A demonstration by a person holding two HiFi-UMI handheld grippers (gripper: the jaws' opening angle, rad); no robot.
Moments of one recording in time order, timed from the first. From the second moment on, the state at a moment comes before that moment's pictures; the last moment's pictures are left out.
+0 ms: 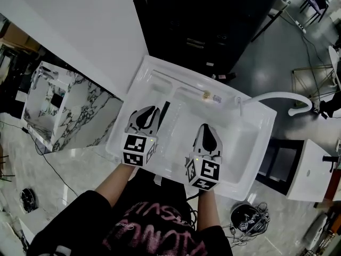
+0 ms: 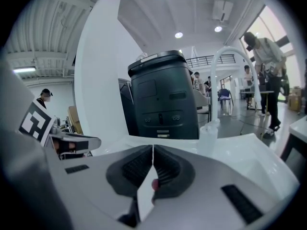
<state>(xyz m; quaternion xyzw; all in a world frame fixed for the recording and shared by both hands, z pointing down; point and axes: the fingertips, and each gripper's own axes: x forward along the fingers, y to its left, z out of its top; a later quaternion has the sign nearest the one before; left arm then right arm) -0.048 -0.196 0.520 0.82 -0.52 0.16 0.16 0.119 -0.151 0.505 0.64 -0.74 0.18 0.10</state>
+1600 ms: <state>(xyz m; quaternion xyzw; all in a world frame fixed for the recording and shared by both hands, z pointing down) -0.046 -0.180 0.394 0.86 -0.50 0.07 0.06 0.130 -0.134 0.380 0.68 -0.73 0.07 0.04</state>
